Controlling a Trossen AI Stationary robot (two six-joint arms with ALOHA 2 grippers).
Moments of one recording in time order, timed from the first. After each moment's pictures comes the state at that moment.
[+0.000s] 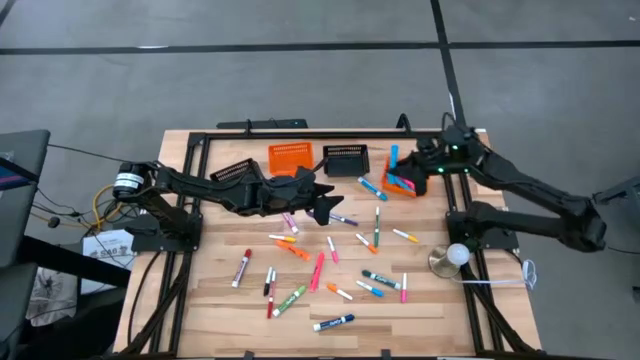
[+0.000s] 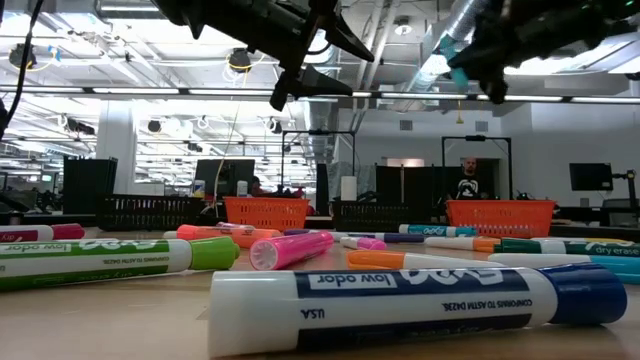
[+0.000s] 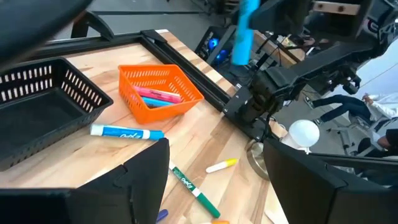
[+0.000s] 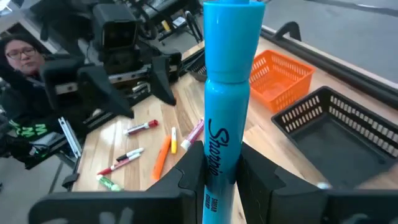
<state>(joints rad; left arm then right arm) -0.04 1.60 0.99 0.33 -0.31 -0.61 -0.62 0.76 0.67 -0.30 -0.52 0.23</state>
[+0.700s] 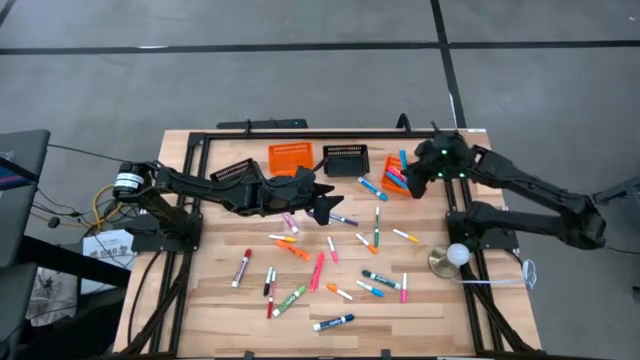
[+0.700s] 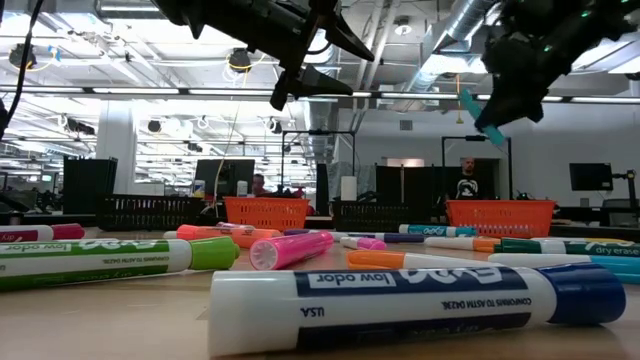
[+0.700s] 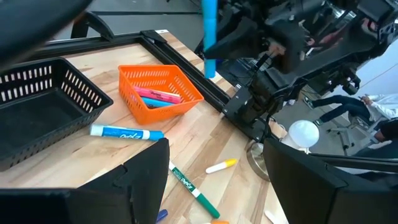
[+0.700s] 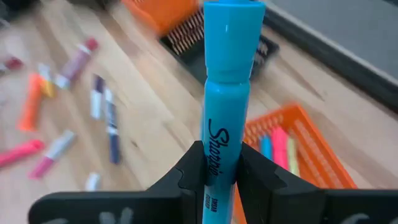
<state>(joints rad) -0.04 1.60 0.99 0.33 -0.31 -0.61 -0.60 0.82 0.70 -0.66 -0.12 0.10</state>
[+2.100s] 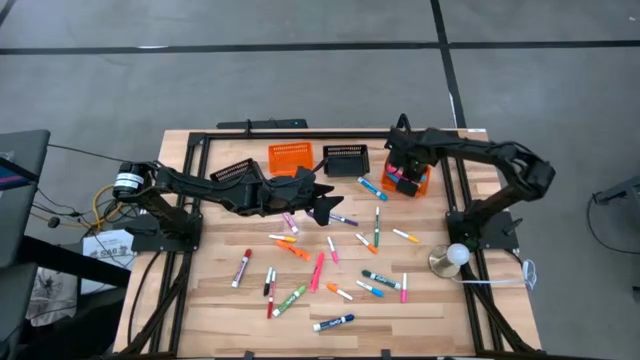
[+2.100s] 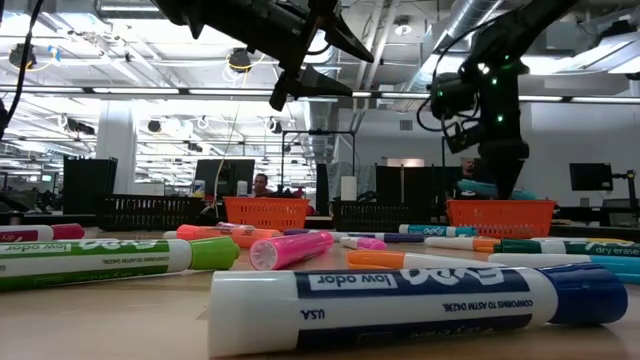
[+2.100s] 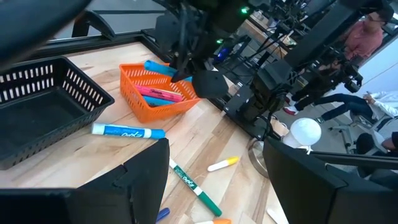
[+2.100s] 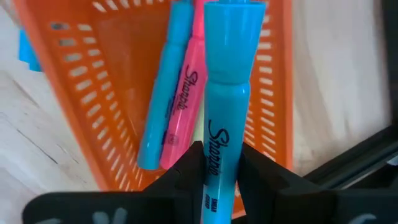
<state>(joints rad) -0.04 1.60 0.99 0.32 -0.31 -0.60 -0.65 1.49 0.93 -0.97 0.19 -0.24</state>
